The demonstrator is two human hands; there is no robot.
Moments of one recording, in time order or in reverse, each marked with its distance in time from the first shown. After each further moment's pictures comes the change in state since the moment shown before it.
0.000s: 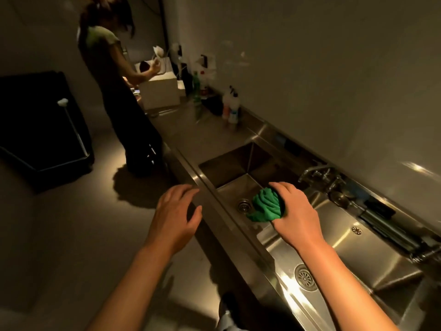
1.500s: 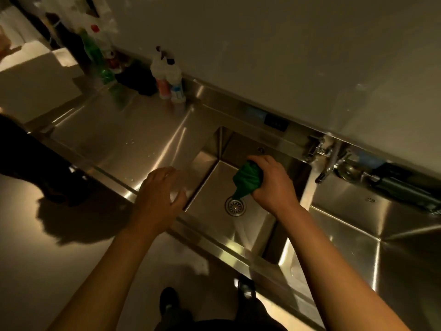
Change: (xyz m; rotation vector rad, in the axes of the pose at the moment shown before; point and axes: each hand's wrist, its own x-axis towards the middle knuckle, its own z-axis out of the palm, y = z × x) left_hand 0.379 -0.130 0.118 -0.138 -0.397 0.272; right_hand 0.295 0.040 0.160 -0.002 0.048 0.389
